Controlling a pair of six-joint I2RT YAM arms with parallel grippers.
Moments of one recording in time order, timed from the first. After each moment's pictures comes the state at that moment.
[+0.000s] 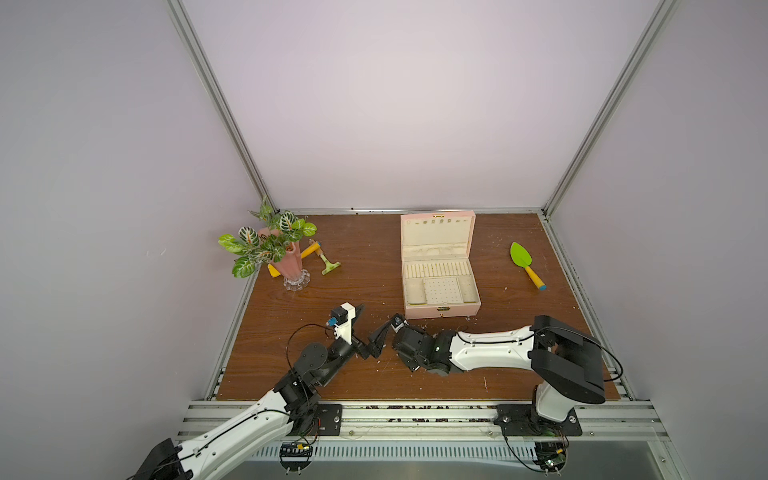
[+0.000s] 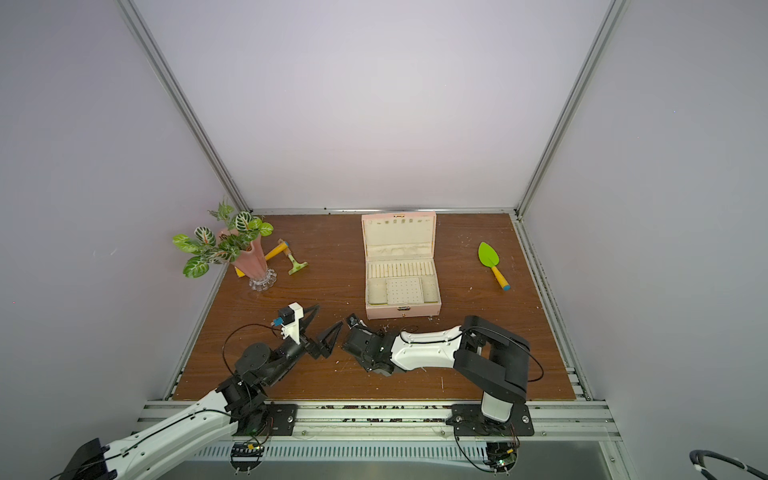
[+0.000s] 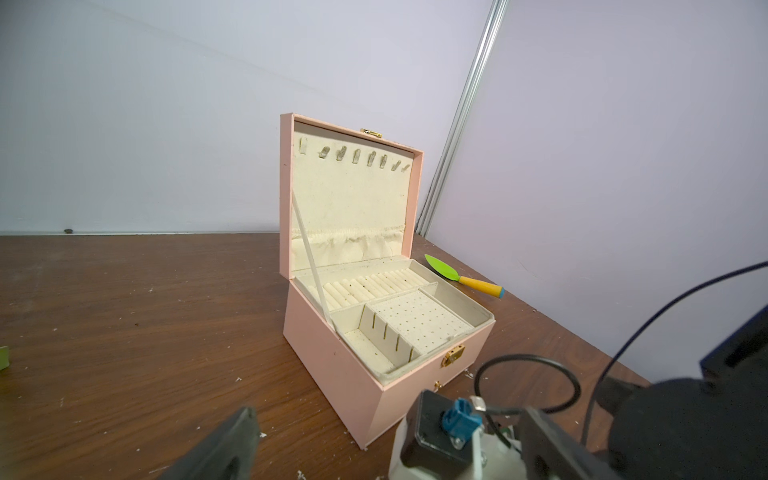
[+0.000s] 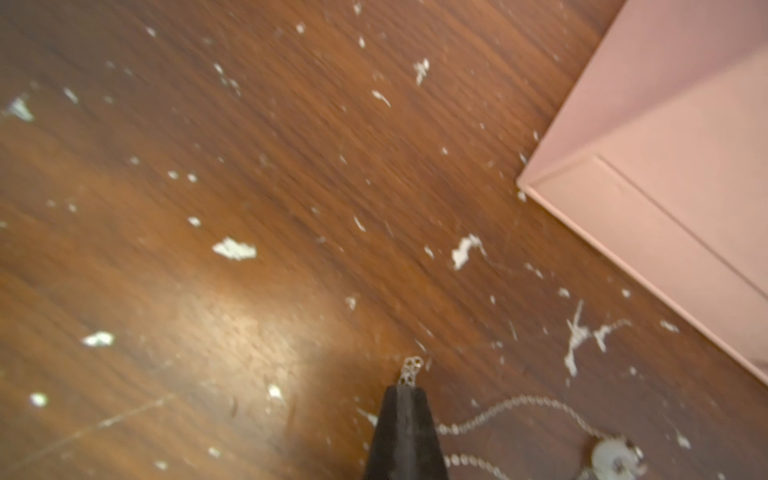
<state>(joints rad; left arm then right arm) -0.78 0.50 0.01 0.52 -0.11 -0.26 1.19 1.71 0.89 -0.29 0.38 0.43</state>
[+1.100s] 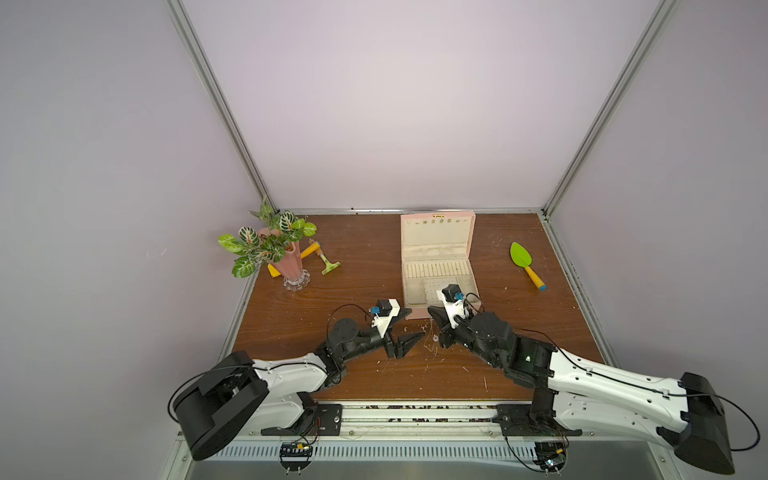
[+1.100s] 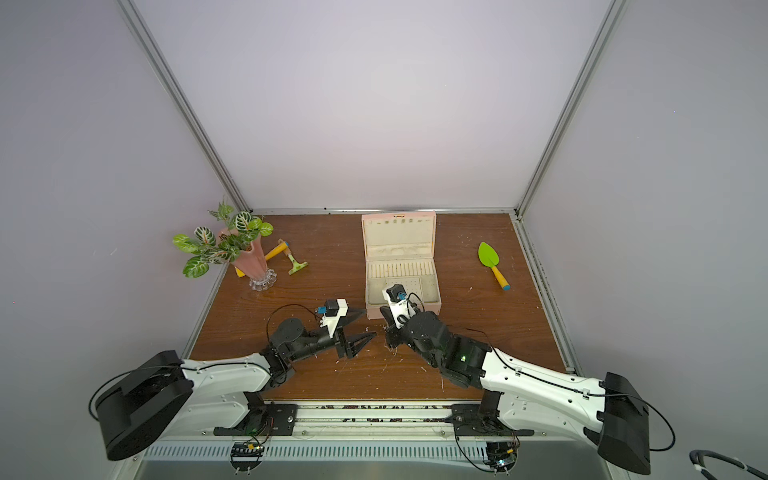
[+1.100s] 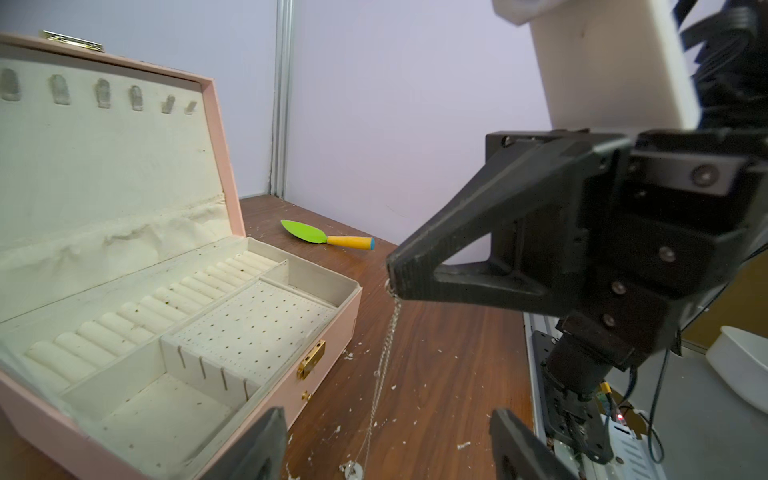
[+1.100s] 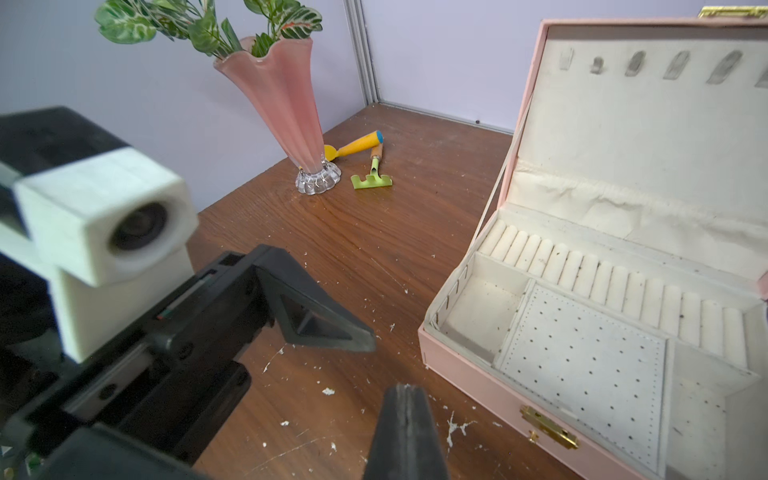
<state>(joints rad) -0.81 1.27 0.22 1.04 0.38 -0.18 1.08 0.96 0.62 0.01 0.35 0.24</state>
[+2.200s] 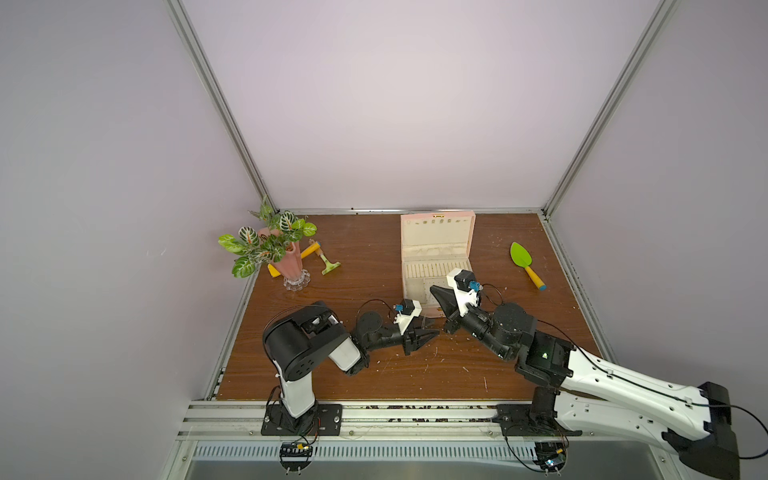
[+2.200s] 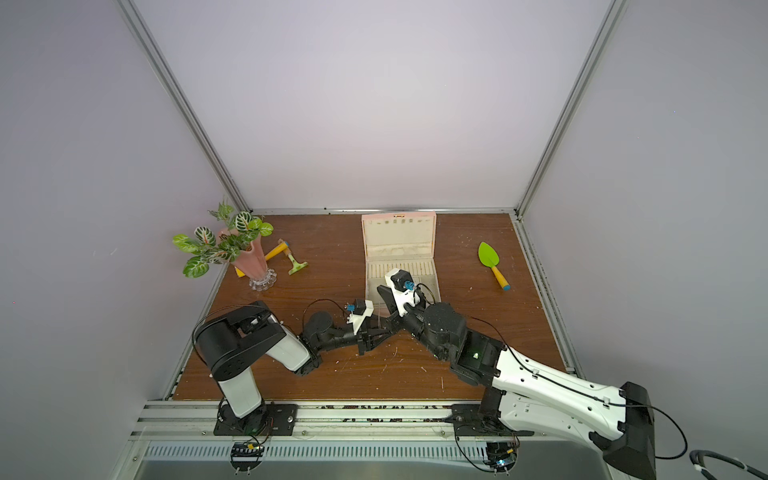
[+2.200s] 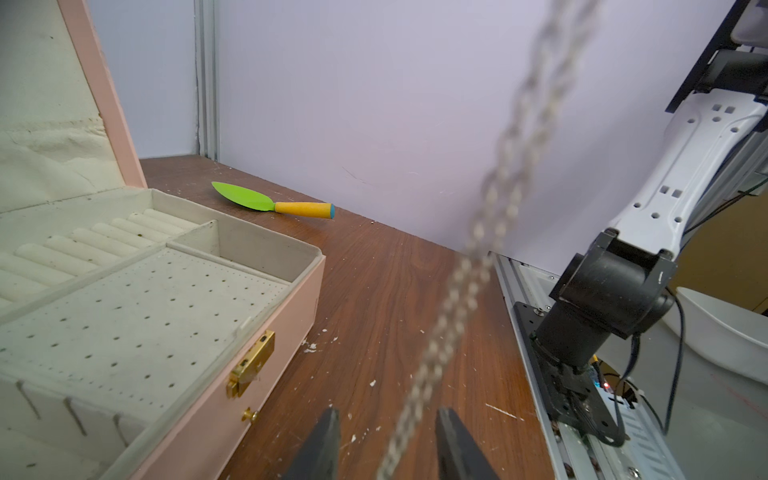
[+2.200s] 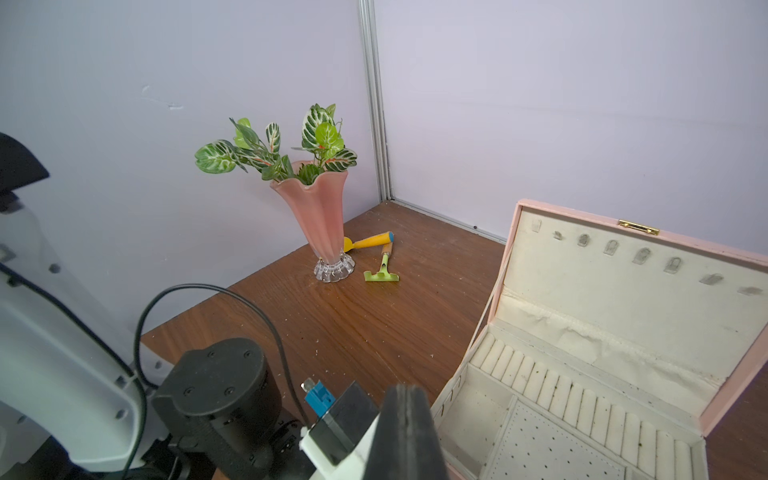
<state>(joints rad) -0.82 1.82 0.36 1.43 0.54 -0.23 1.07 0.91 0.74 0.07 0.35 0.09</state>
